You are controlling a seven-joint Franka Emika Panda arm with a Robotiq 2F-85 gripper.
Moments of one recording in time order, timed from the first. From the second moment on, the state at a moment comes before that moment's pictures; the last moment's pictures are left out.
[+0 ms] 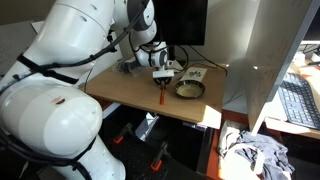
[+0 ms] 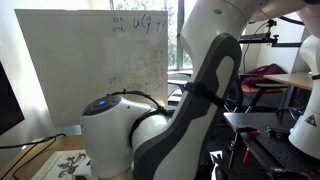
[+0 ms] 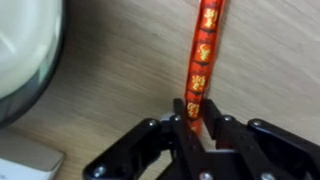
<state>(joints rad) 0.14 0.91 0.12 -1.66 -0.13 2.55 -0.29</state>
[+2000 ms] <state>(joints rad) -0.21 0.76 0.24 -1.75 -0.05 2.74 -0.63</state>
